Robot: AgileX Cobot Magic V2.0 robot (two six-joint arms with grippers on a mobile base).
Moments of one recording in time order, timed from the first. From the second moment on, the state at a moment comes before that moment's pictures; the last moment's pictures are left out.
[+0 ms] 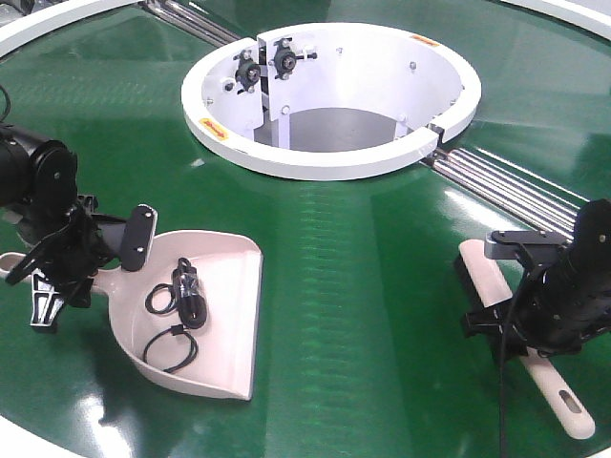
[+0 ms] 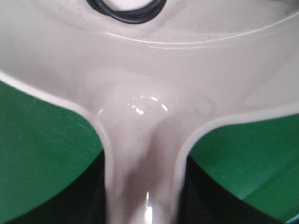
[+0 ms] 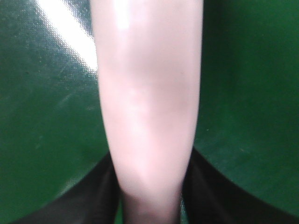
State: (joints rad) left arm -0.21 1.80 -1.27 0.19 1.00 1.28; right arm 0.08 1.63 -0.91 0.07 0.82 0.01
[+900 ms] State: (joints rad) left arm -0.21 1.63 -1.27 0.16 1.00 0.87; right arm 0.08 1.35 -0.91 0.04 0.83 0.01
